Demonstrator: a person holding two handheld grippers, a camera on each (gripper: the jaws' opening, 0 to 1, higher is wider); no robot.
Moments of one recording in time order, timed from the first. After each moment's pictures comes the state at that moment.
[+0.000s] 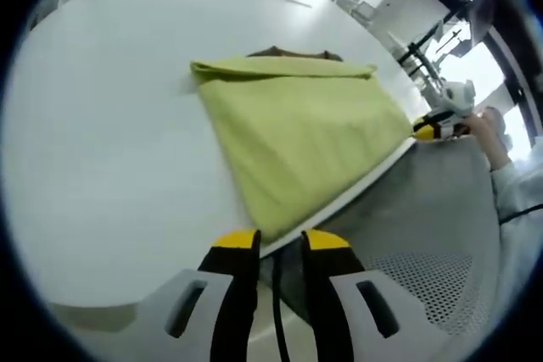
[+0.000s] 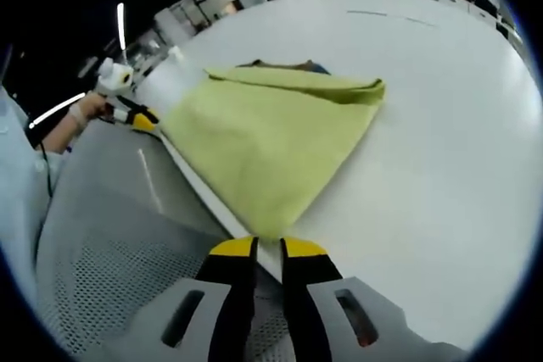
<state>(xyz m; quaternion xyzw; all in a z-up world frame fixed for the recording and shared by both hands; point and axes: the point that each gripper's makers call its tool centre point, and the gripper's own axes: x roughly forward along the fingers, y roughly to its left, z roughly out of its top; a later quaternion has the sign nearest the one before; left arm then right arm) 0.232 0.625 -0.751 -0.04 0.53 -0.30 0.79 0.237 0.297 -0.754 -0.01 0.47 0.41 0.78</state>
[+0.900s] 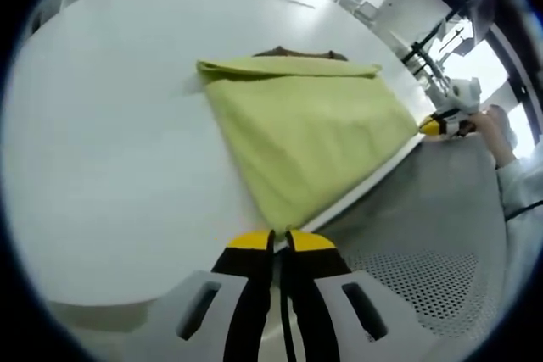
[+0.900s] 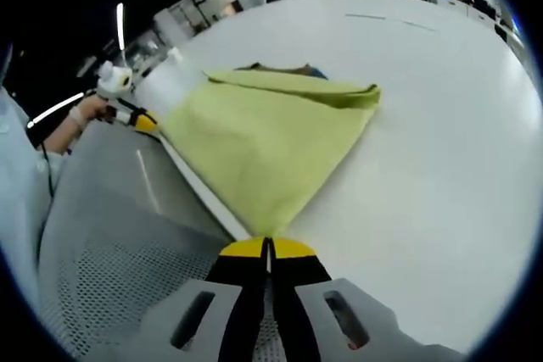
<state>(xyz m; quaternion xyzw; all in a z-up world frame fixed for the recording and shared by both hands) 0.231 0.632 -0.755 -0.04 0.52 -0.29 0.80 0.239 0.288 -0.754 -0.02 0.47 0.40 0.79</state>
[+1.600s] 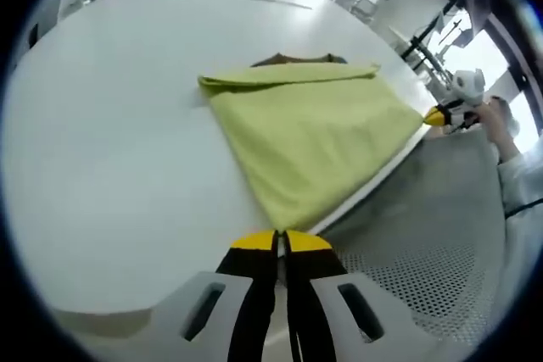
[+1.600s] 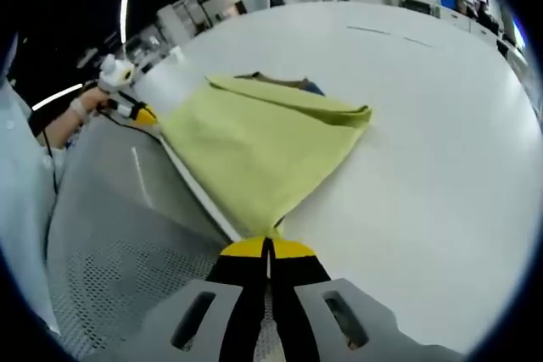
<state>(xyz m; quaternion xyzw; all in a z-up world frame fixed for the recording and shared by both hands) 0.240 0.636 -0.736 -0.01 0.51 -0.29 0.81 0.244 0.282 -0.729 -0.05 0.45 0.40 0.80</state>
